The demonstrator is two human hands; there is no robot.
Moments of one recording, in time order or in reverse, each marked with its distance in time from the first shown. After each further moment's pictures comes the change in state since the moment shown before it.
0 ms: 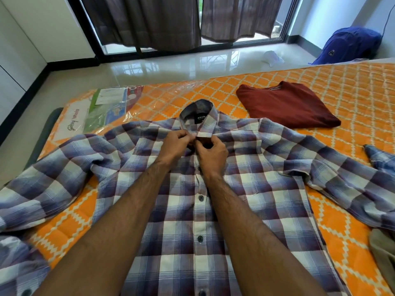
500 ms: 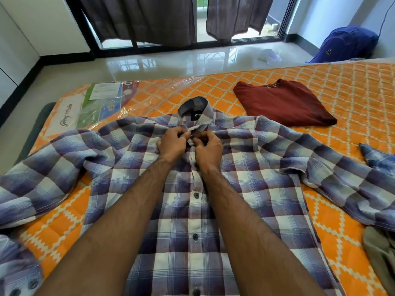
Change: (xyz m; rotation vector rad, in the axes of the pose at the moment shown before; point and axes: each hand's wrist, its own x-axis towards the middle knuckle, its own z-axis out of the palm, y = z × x) left_hand 0.015 -0.016 0.013 0.261 0.152 0.014; right_hand 0.014 0.005 0.005 -0.042 -0.050 0.042
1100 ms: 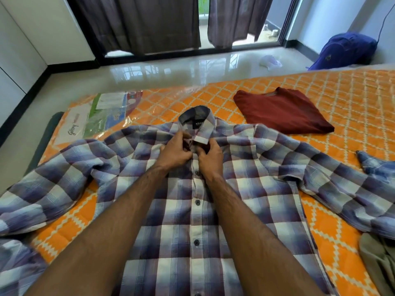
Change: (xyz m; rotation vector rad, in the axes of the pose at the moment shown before) left_hand -0.007 0.008 -0.024 0.085 -0.256 0.173; right_hand 0.004 0.002 -0.008 0.022 -0.112 -0.008
